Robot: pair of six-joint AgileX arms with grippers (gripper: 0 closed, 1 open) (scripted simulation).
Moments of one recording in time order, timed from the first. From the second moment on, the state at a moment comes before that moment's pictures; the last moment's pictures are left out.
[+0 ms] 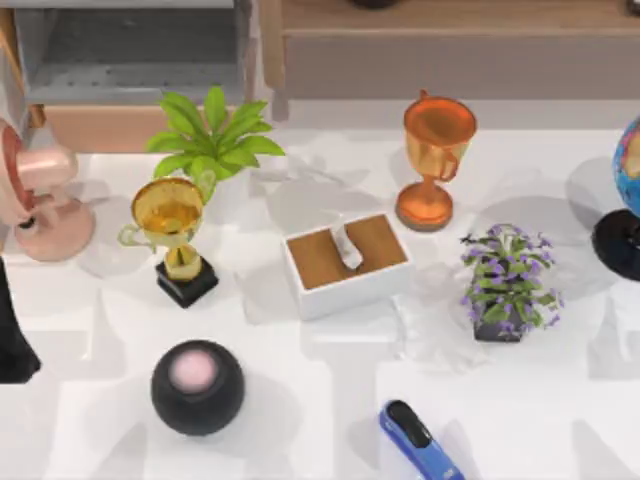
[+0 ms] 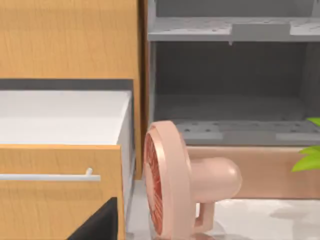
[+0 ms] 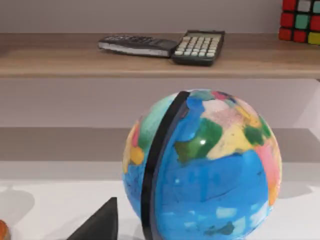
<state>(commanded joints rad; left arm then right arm) 0.00 0.00 0.00 0.00 0.00 0.00 0.00 0.00 0.00 0.00 0.00 0.00</state>
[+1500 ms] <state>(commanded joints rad) -0.89 1.69 1.28 -0.86 0.00 -1.38 0.00 0.00 0.00 0.00 0.00 0.00</state>
